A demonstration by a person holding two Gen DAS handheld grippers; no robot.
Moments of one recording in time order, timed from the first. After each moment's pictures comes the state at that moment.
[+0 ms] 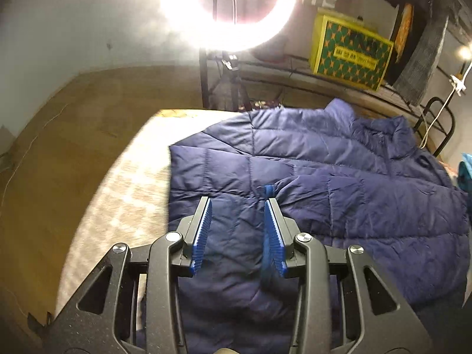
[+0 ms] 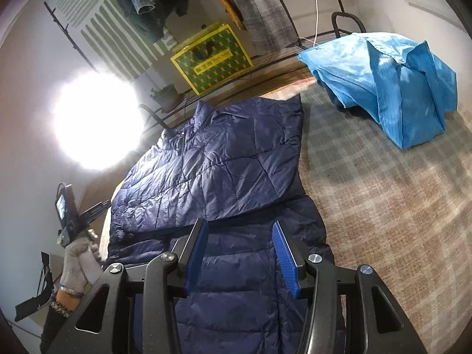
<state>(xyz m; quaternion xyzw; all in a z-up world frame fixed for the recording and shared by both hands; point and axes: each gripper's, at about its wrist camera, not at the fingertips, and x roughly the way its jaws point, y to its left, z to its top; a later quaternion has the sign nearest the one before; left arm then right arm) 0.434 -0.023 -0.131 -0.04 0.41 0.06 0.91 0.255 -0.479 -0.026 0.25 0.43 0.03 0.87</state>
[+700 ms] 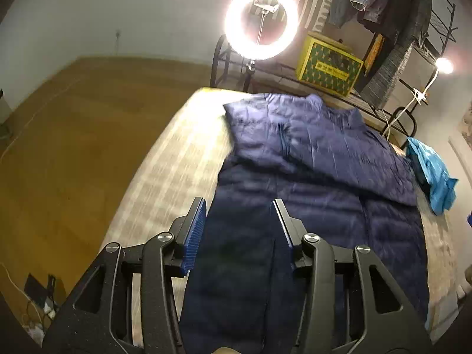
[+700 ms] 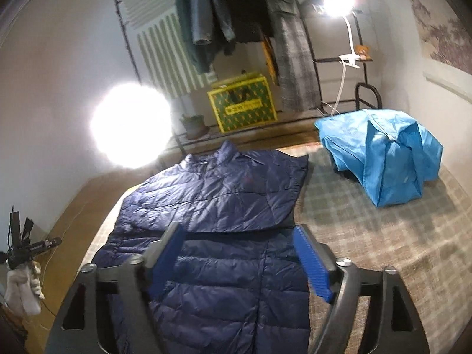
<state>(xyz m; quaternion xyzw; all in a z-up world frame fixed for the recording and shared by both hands) 0.191 0.076 -0.069 -0.11 0.41 0.00 0.91 0.173 -0.465 0.028 0.14 0.31 0.06 0.94</state>
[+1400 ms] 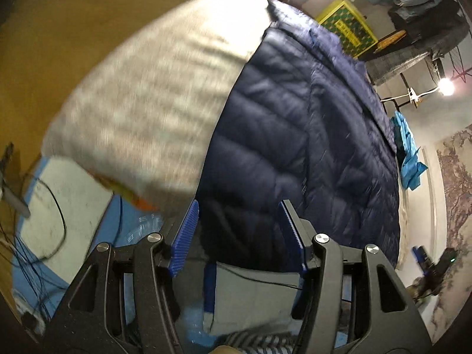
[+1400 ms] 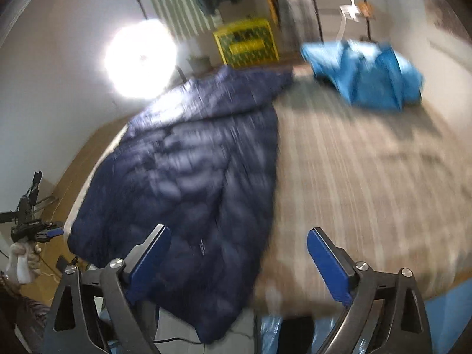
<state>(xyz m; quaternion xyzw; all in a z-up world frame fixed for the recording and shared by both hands) 0.044 0.132 -0.197 -0.28 0.54 -0.05 0.79 0.034 -0.501 -0.066 0.13 0.44 0.10 0.88</state>
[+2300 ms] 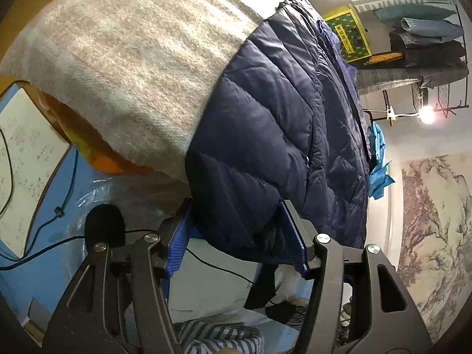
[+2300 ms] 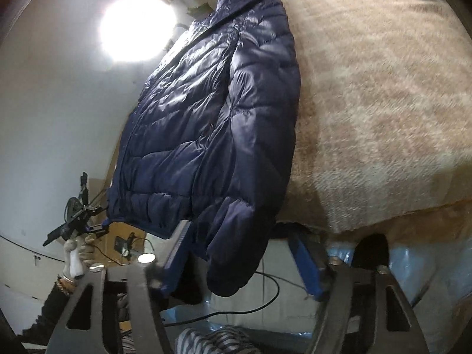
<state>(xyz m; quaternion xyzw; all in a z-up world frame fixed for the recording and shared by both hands) 0.039 0.134 -0.249 -0.40 0.54 -0.10 0.73 0.011 -0.486 -0.155 0.27 0.54 0.20 0.77</state>
